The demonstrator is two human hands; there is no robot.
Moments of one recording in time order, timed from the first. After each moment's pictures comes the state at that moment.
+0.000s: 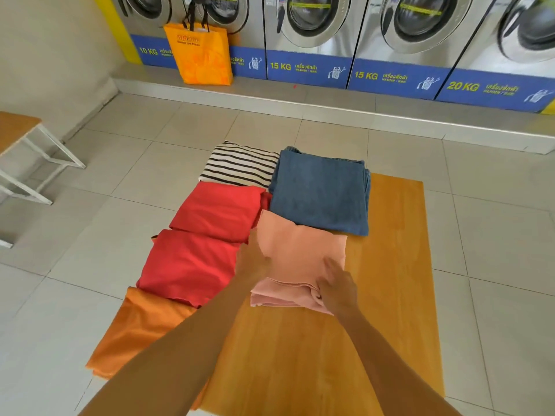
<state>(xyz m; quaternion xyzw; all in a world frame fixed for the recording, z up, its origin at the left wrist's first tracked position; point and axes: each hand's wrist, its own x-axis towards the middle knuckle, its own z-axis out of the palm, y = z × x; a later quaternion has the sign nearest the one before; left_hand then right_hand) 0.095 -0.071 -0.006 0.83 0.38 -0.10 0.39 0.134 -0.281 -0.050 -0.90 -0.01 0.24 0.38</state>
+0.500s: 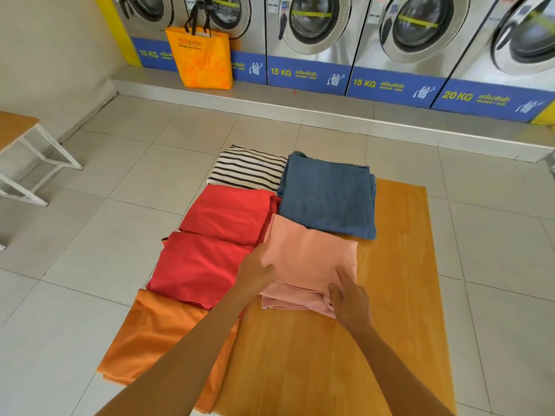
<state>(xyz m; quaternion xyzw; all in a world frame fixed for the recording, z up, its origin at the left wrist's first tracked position) 0.058 -0.055 0.012 0.81 0.33 -0.09 0.47 0.116 -0.288 -0.069 -0.93 -0.01 0.20 0.31</state>
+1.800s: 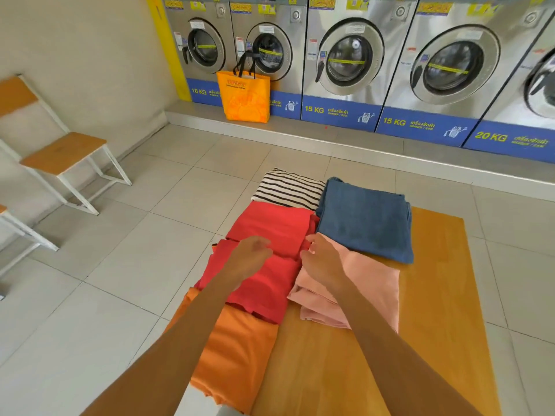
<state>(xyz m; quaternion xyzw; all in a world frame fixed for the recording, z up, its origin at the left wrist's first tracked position) 0.003 0.033 0.092 0.77 0.33 -0.03 0.54 0.111 -0.124 0.058 -0.86 -0.14 0.24 0.42</state>
